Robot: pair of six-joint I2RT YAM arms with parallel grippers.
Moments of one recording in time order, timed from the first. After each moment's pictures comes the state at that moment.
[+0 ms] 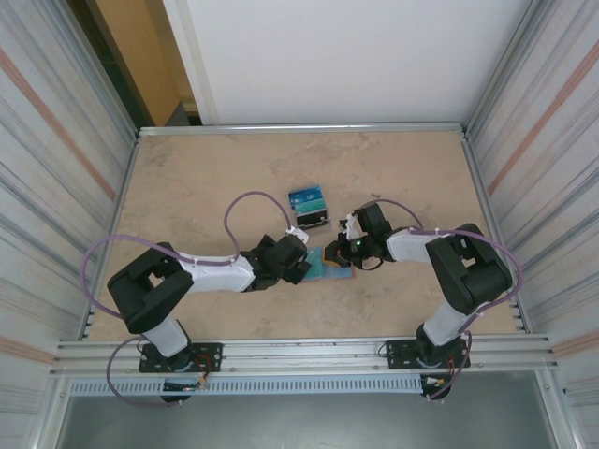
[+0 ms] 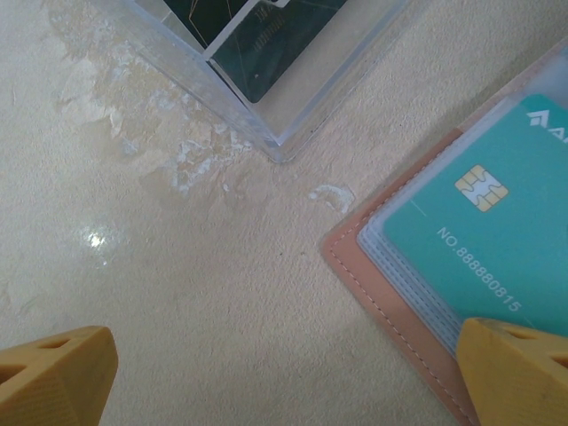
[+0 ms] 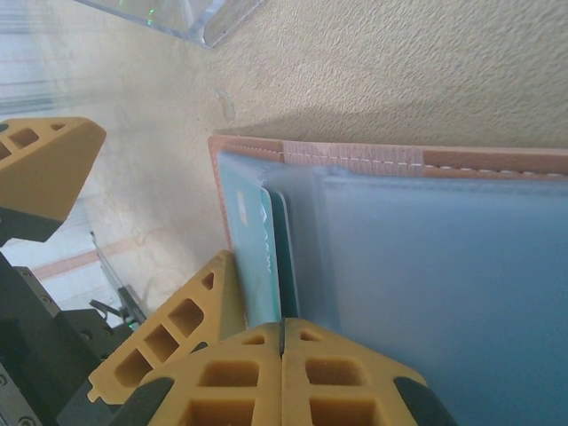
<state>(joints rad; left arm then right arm) -0.96 1.64 0.74 -0.04 -0.44 -0.15 0.47 1.66 0.68 -0.01 -0.71 0.79</state>
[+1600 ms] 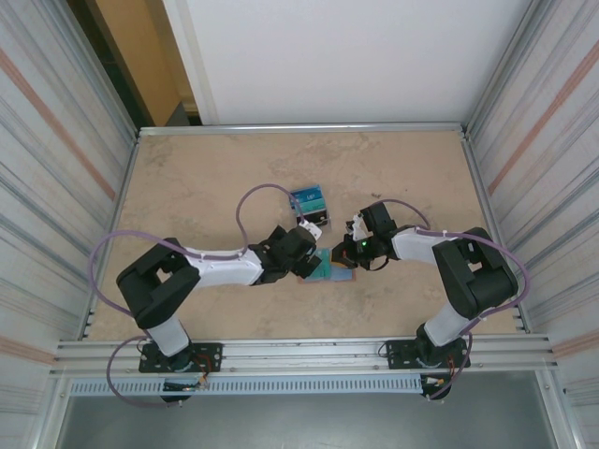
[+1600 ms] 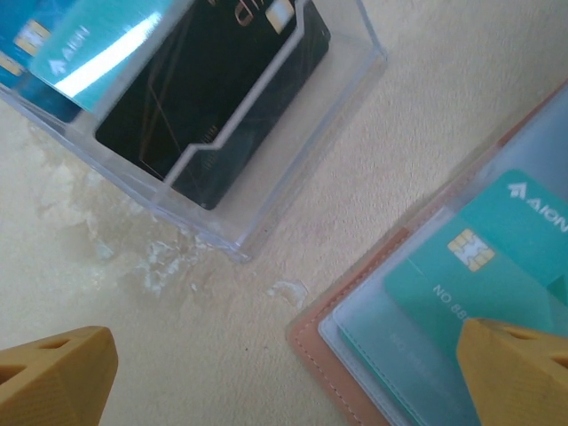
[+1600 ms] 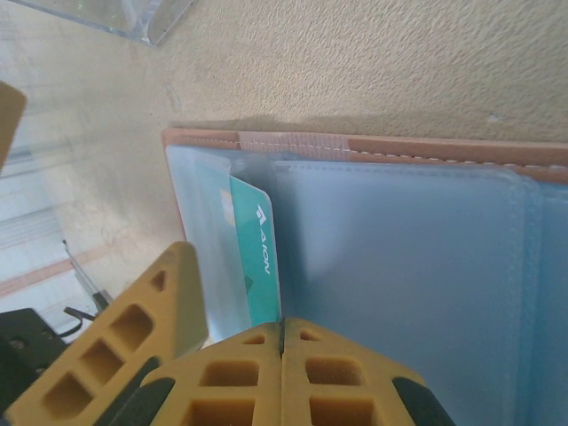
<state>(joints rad) -0.96 1.70 0.85 -0.03 -0.40 -0.04 0.42 1.61 0.68 -0.14 -0.67 0.72</state>
